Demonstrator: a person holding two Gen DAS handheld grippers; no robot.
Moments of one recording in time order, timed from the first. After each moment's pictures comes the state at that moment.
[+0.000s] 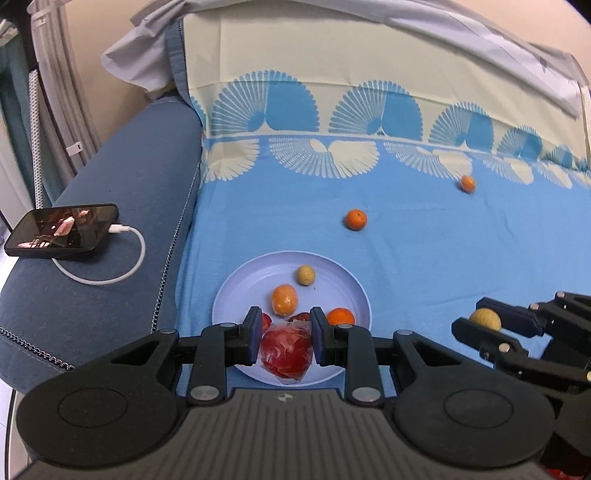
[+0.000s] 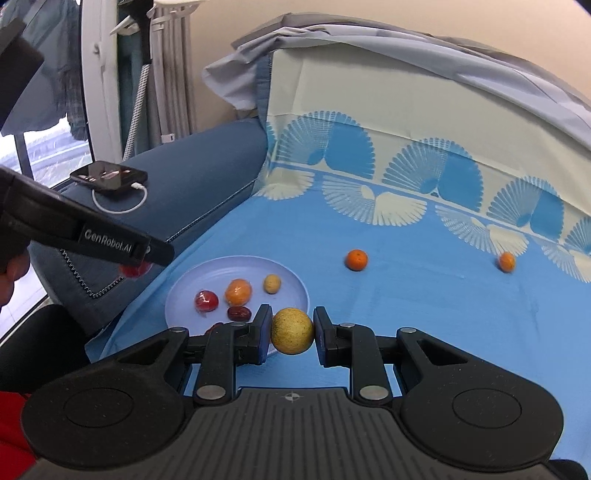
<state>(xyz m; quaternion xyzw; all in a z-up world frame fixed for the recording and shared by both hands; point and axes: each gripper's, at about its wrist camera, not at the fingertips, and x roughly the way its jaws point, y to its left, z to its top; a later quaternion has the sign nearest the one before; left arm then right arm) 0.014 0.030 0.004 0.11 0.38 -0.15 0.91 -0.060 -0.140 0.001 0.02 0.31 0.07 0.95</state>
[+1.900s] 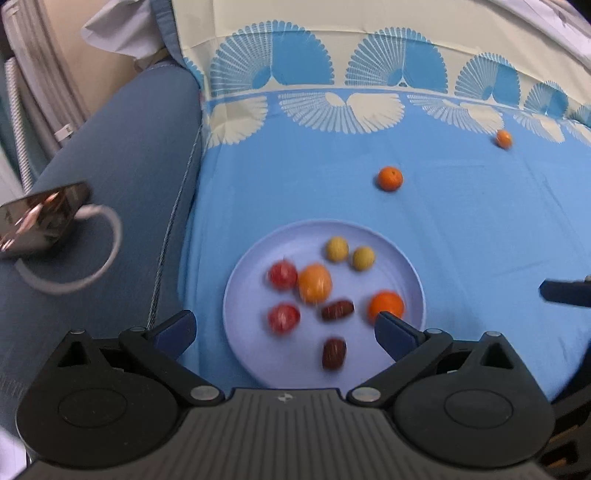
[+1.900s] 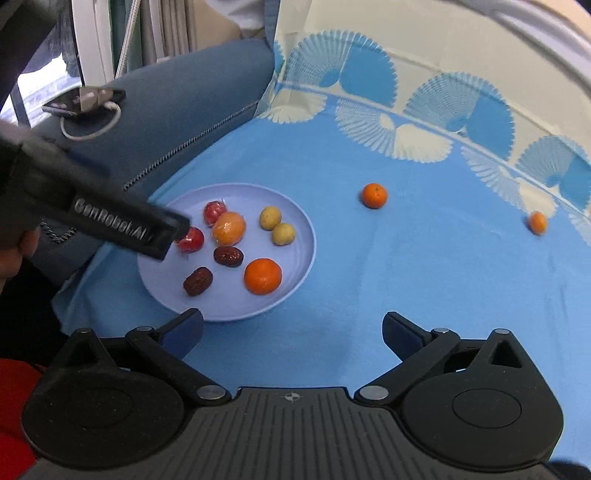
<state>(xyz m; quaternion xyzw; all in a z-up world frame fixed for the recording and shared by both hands) 0.069 0.023 -0.054 0.15 0.43 -0.12 0.88 -0.007 -0.132 -0.040 0.00 0.42 0.08 0.90</state>
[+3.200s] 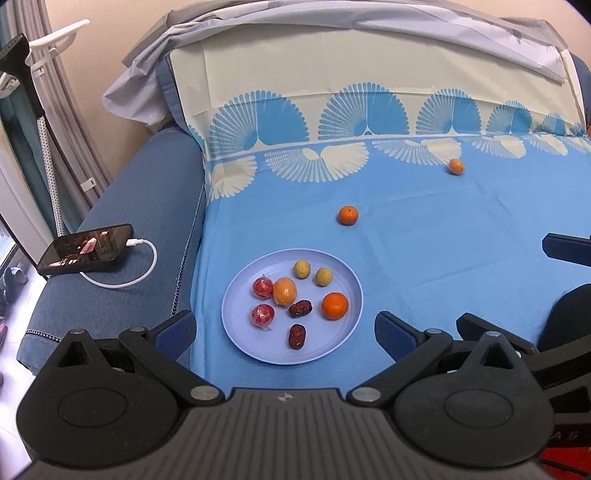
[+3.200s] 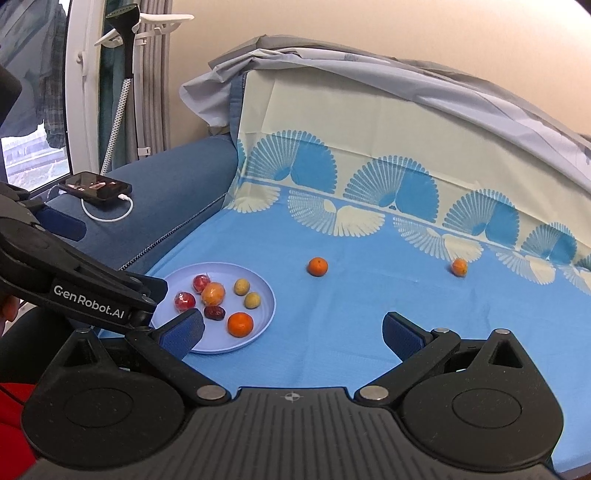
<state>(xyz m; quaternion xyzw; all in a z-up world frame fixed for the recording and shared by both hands) -0.043 0.007 0.009 0.18 0.35 -0.14 0.91 -0.108 -0.152 0.025 0.01 0.29 0.01 0.96</state>
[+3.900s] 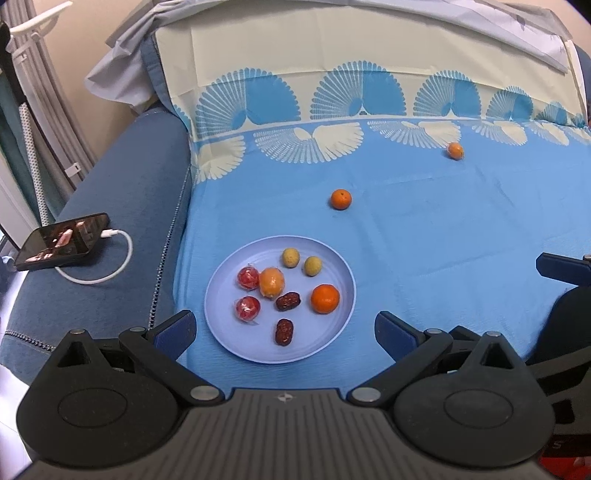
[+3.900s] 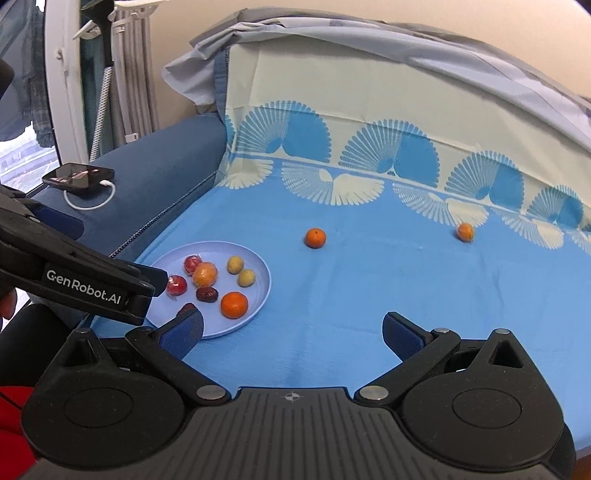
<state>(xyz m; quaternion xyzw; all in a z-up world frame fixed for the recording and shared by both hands) -0.015 -0.009 -0.006 0.18 0.38 -0.14 0.90 -0.088 -0.163 0.000 0.04 0.33 0.00 0.94</state>
